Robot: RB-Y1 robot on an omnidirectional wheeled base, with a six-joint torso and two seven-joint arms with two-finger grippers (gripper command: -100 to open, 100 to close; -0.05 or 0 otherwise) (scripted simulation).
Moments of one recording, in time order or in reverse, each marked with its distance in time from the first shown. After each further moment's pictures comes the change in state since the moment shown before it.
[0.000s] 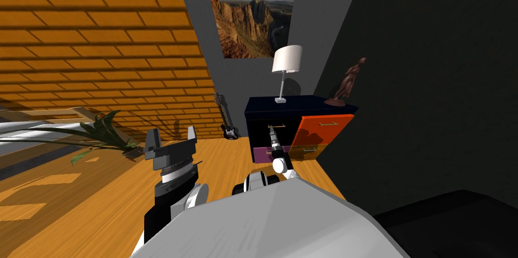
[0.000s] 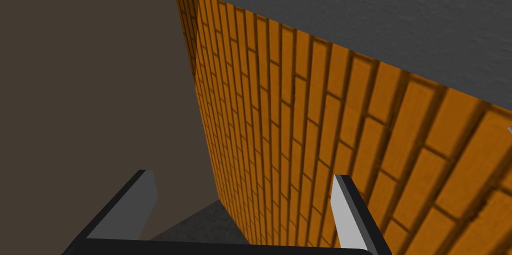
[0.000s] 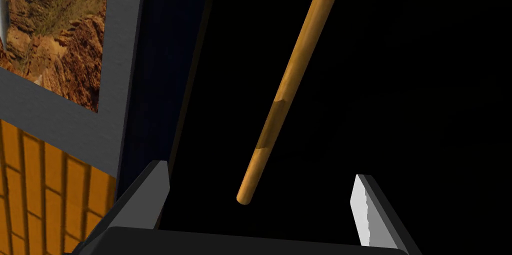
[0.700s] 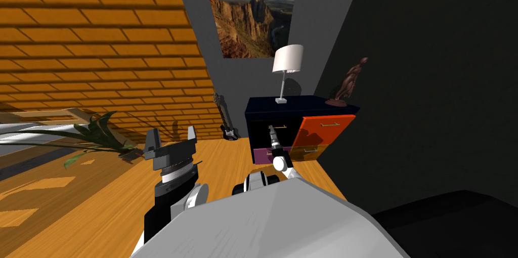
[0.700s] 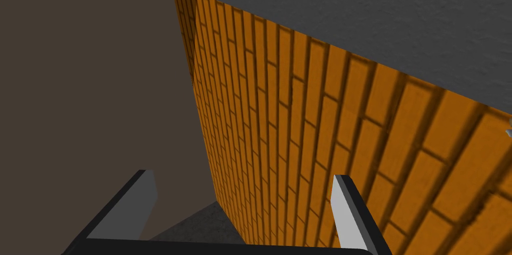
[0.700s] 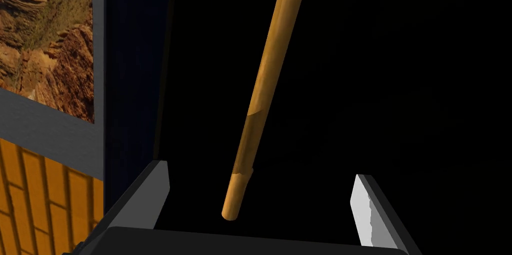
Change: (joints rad) left arm 0.000 0.000 0.000 0.000 0.000 0.000 0.000; right arm -0.022 -0.015 -0.001 0.003 -0.064 0.029 -0.038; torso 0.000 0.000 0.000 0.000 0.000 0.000
